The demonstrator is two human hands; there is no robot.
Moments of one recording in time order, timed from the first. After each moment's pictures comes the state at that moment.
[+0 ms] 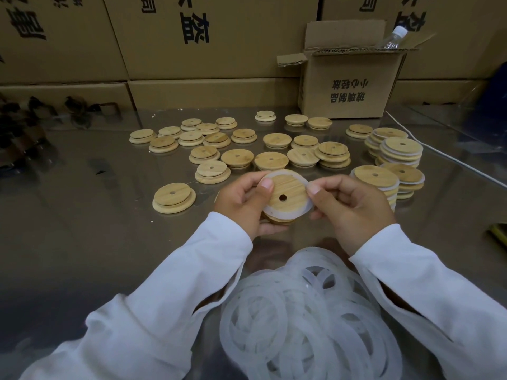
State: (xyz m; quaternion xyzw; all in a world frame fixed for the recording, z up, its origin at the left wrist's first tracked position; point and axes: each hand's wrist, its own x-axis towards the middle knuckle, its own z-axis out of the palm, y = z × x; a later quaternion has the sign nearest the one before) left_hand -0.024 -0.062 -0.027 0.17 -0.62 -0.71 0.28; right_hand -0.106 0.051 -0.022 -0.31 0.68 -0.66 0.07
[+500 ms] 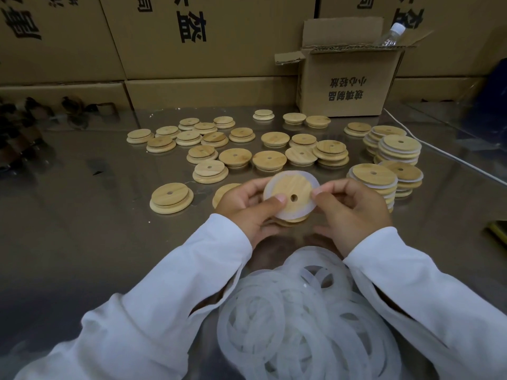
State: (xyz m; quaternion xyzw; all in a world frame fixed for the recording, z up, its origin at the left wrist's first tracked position) left_hand -0.027 -0.061 -0.030 0.16 -0.57 -0.77 0.22; right_hand -0.107 0.046 -0.028 -0.18 0.72 -0.67 0.07
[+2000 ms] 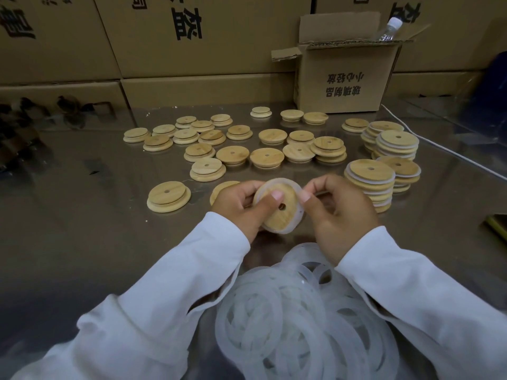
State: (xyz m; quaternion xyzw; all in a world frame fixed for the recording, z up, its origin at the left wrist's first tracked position) left_hand -0.024 -0.064 -0.033 0.17 -0.70 -0.65 0.25; right_hand -0.104 0.051 -0.027 -0.36 0.78 -0.51 0.00
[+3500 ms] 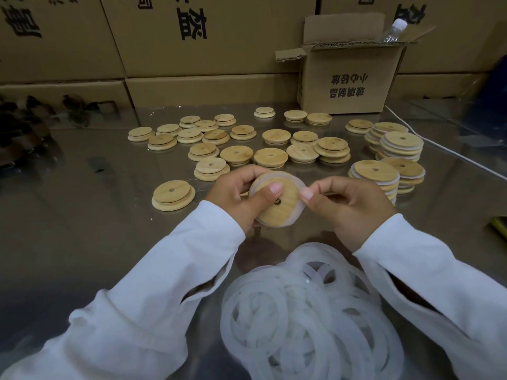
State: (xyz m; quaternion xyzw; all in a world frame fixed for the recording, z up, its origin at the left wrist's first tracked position) left_hand -0.016 -0.077 -0.022 0.11 -0.74 -0.61 0.27; right_hand -0.108 0.055 -0.018 -0.32 0.75 -0.57 0.10
